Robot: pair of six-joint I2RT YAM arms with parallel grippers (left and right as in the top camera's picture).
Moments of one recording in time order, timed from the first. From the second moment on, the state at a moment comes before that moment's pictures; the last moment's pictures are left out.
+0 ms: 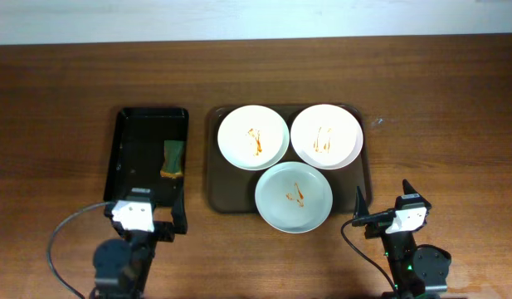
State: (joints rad) left arm -0.07 0.26 0.25 -0.22 0.04 -0.02; right arm 0.01 0.01 0.01 -0.07 -0.09 -0.03
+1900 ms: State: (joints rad) left arm 0.00 1.74 0.93 -0.29 0.08 -0.08; right arm 0.01 0.96 0.76 -0.70 -0.36 0.06
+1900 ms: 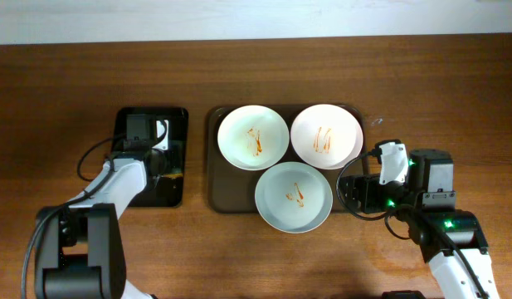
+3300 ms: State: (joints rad) left arm 0.00 1.66 0.94 -0.59 0.08 -0.09; right arm 0.14 1.56 0.77 -0.52 -0.36 0.22
